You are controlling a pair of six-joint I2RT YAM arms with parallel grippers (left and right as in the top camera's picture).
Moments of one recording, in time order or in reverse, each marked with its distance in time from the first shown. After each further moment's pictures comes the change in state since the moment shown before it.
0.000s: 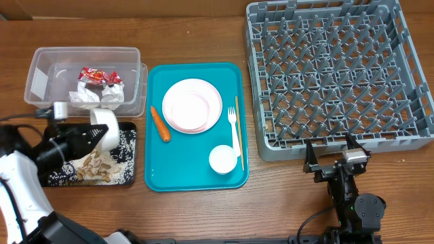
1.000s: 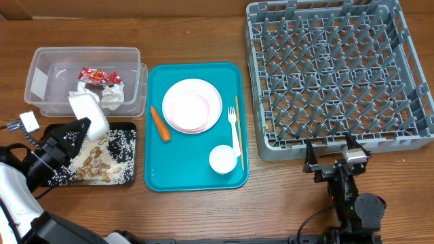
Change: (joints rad) left arm 0.122 0.008 -0.022 -0.119 0.355 0.232; right arm 0.000 0.000 0.000 -0.001 0.000 0.000
